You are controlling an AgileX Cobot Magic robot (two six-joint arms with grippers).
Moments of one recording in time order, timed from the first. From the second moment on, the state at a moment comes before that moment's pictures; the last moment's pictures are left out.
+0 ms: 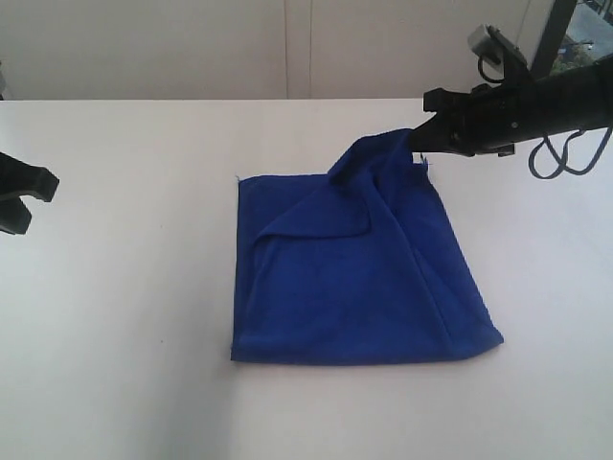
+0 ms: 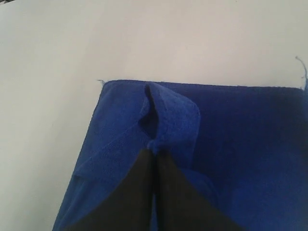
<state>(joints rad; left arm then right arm) -0.14 1.33 -0.98 -0.16 0.91 0.13 -0.03 2.01 -1.35 1.24 0.85 -1.01</state>
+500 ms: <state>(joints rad) -0.14 1.33 -0.98 -0.18 0.83 0.13 0.02 1.94 -1.35 1.23 0.99 -1.01</state>
